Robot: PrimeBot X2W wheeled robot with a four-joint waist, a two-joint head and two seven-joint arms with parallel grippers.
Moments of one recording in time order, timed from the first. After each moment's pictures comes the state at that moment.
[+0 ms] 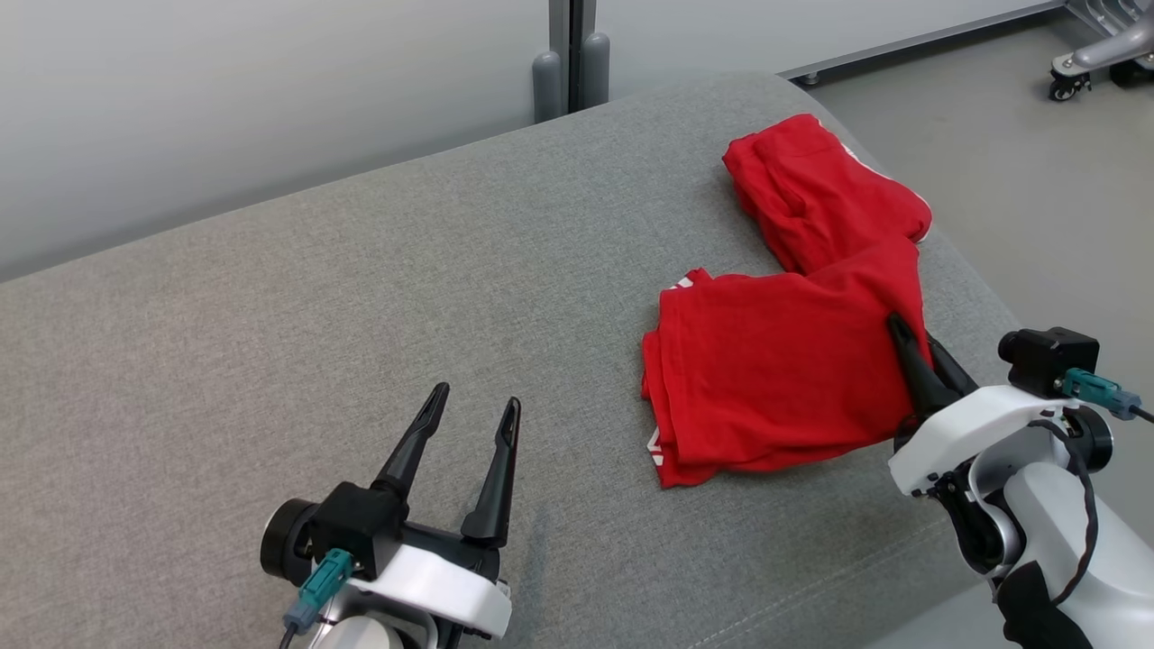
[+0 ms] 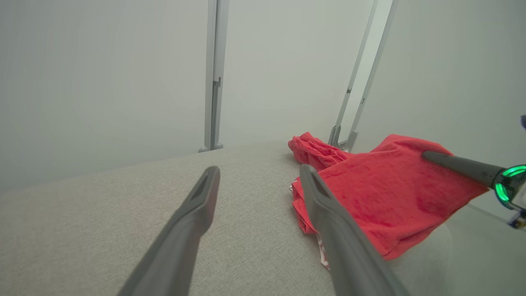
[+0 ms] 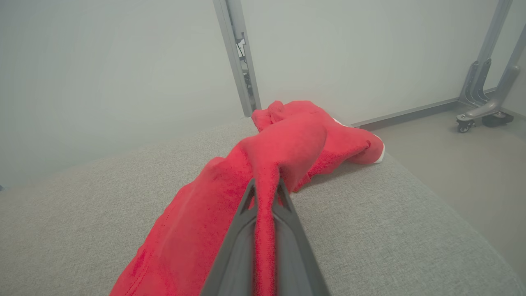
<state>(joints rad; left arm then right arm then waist) -0.12 0.05 -0.34 0.15 -0.27 0.02 -0.25 -0.54 -0.26 0.45 0.73 0.67 0.13 -0.25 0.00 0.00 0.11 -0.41</state>
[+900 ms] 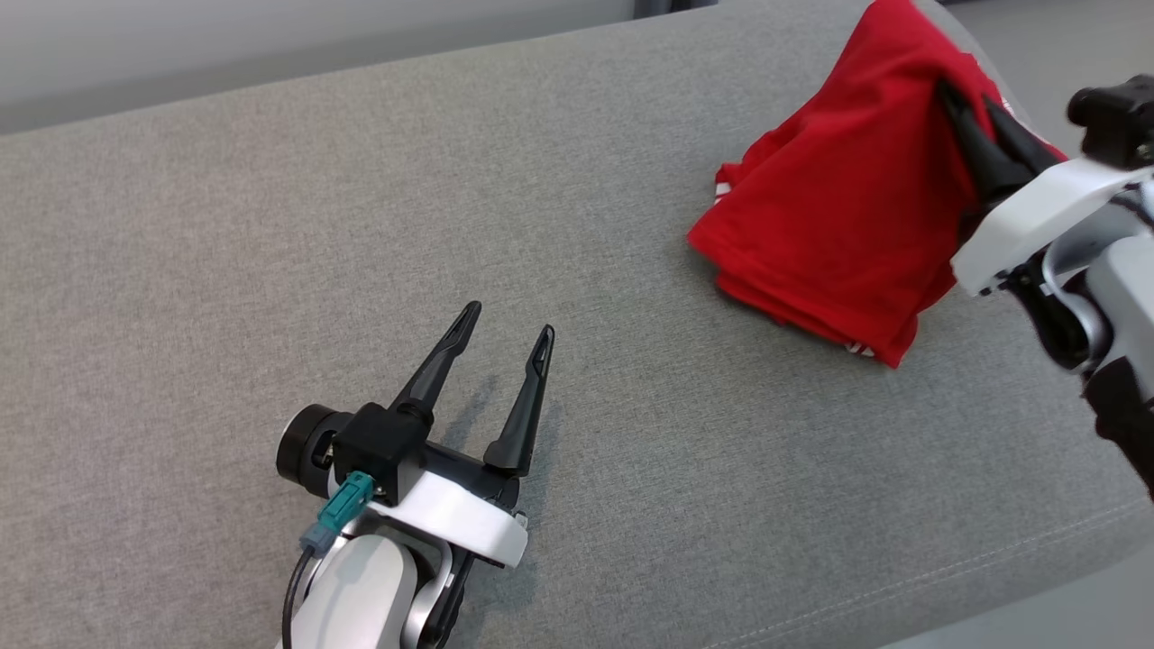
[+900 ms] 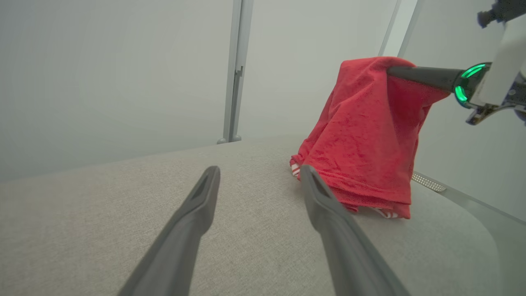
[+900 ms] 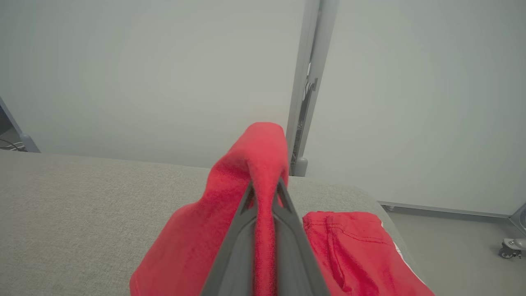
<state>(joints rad) -0.28 0.05 -0.37 0.19 -0.25 -0.04 -0.25 -0.96 -0.42 0.76 0.76 0.76 0.13 -0.25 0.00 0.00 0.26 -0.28</state>
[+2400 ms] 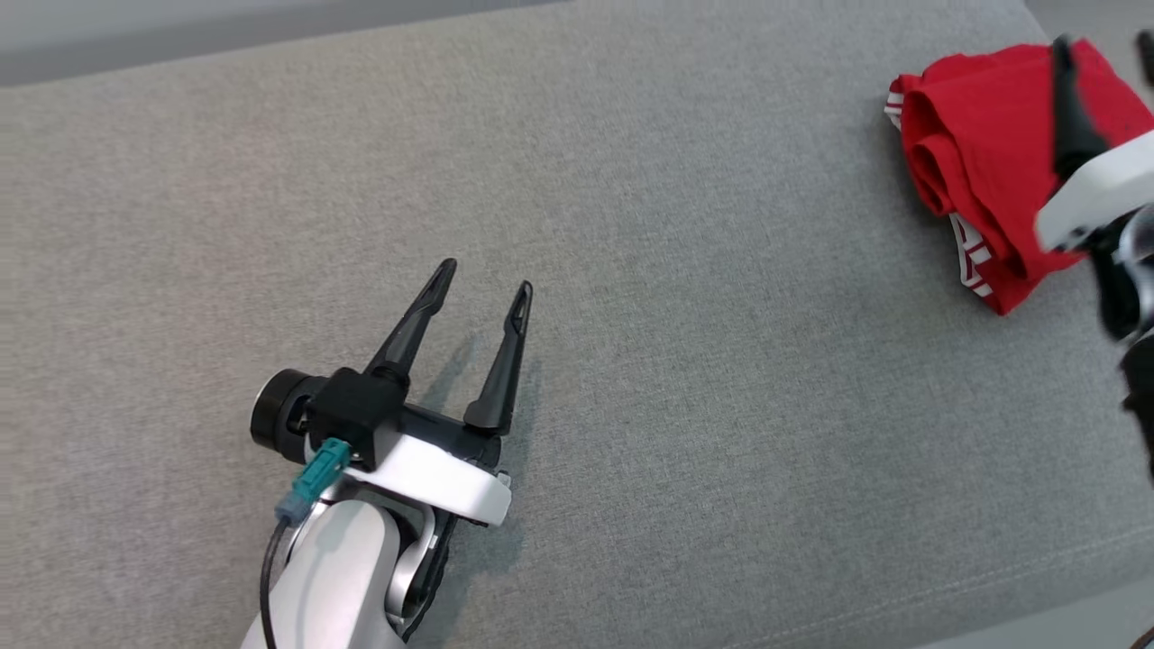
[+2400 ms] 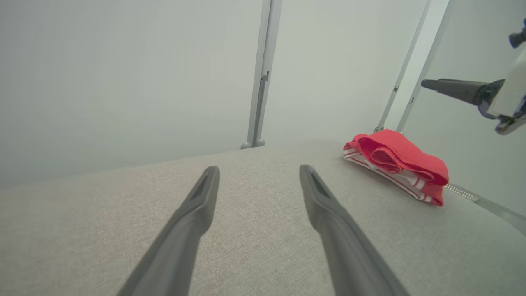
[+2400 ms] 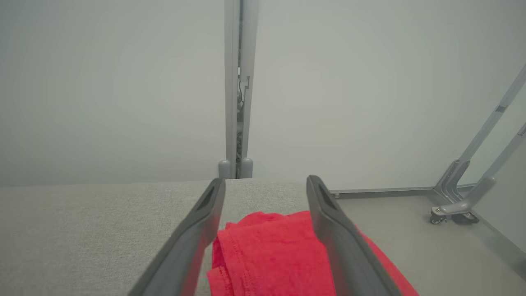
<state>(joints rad) -0.33 0.05 -0.34 0.20 -0.22 -0.03 -0.25 -0.98 -0.32 0.23 0.97 0.36 0.13 -0.25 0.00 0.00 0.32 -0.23</state>
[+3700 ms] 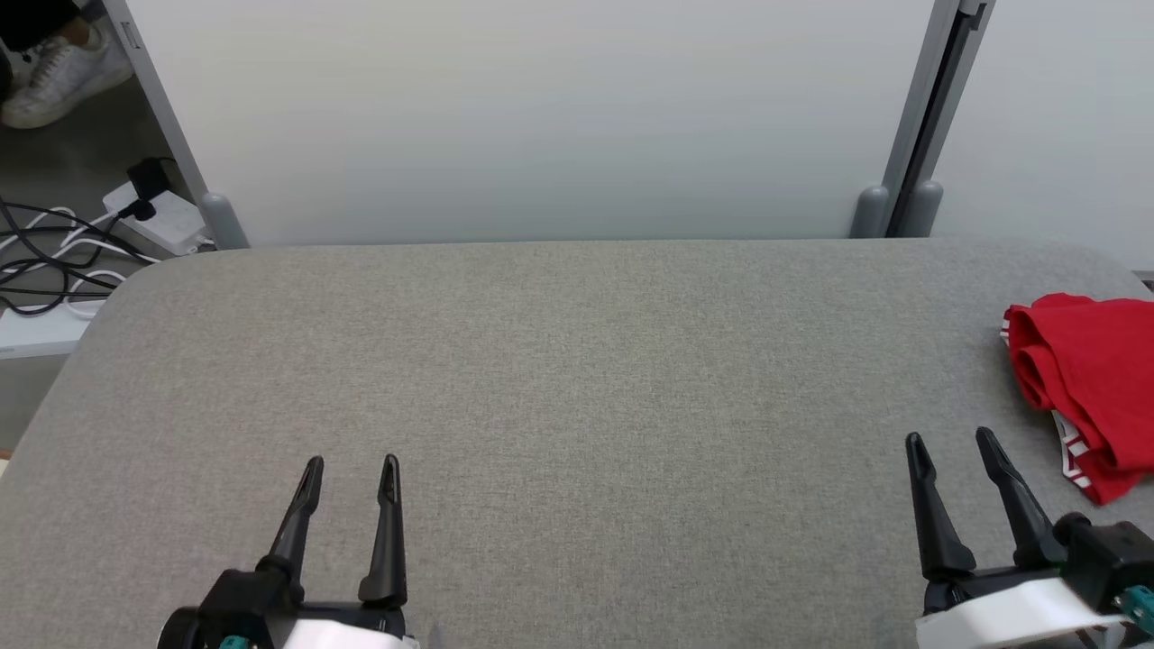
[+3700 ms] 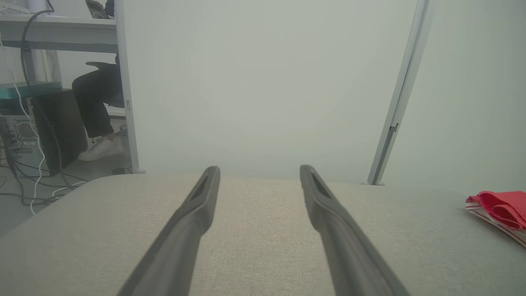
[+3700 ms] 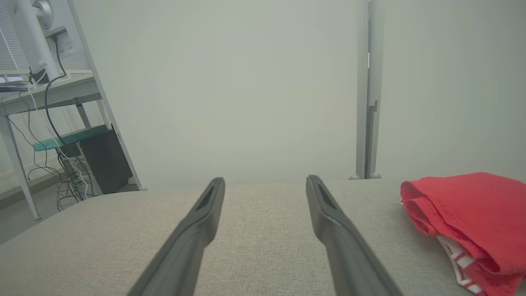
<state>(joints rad) 0.06 0.05 -0.15 0.05 -0.24 0.09 -0.25 -0.03 -0.09 0.08 0.17 0.28 0.13 -0.25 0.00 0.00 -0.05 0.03</state>
